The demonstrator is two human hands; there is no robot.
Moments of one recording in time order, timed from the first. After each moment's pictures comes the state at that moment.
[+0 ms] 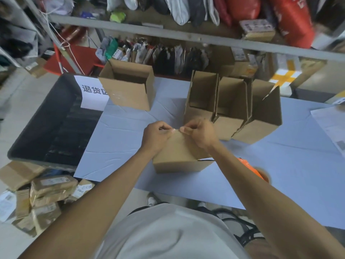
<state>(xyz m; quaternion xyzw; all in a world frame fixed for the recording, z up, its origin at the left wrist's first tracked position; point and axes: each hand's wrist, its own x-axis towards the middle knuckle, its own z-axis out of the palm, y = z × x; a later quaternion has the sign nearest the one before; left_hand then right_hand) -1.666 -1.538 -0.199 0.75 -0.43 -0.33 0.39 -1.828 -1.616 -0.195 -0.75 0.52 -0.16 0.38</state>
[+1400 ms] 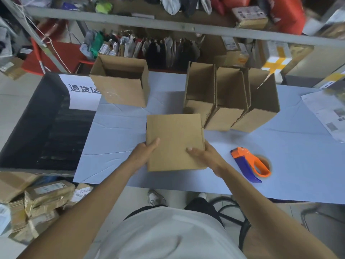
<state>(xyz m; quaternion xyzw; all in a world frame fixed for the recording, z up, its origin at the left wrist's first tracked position) -1.619 -1.485 -0.239 0.70 -0.25 -0.60 0.29 -1.865 -1.545 -0.245 -0.50 0.55 -0.15 0.66</state>
